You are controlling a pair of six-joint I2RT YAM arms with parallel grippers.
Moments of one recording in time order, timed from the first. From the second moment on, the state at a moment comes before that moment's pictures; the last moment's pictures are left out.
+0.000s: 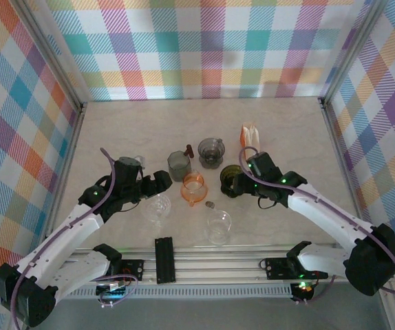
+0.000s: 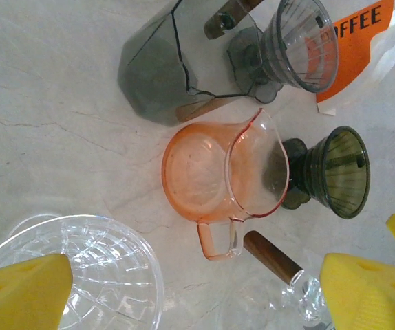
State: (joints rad) left arm -0.51 0.92 0.78 -0.64 0.11 -0.82; right arm 0.60 1.16 0.83 -0.66 0.11 0.63
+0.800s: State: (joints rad) left arm -0.51 0.88 0.75 -0.64 0.09 -0.82; right arm 0.51 1.42 0.82 -0.47 0.05 0.84
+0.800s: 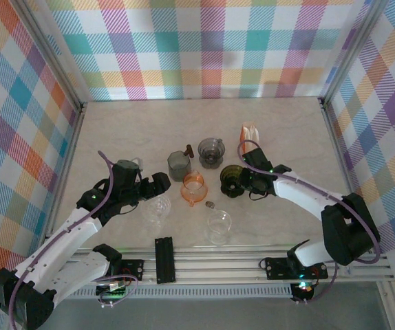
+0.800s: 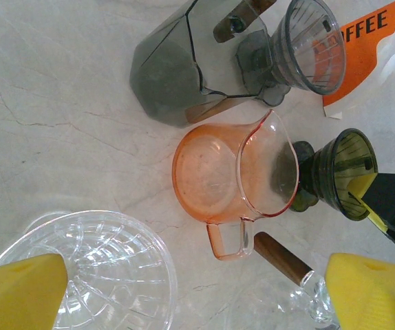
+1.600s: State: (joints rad) left arm -0.52 0.92 0.79 -0.66 0.13 -0.80; right arm 0.50 1.20 1.12 -0.83 -0.17 0.57
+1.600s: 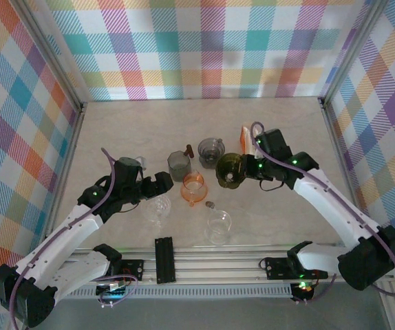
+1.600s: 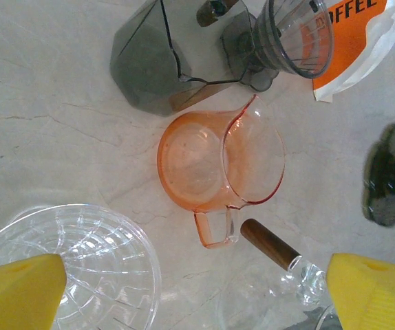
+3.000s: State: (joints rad) left arm -0.52 0.95 0.80 -0.66 0.13 -0.79; right arm 0.82 1.15 1.05 -1.02 -0.26 0.47
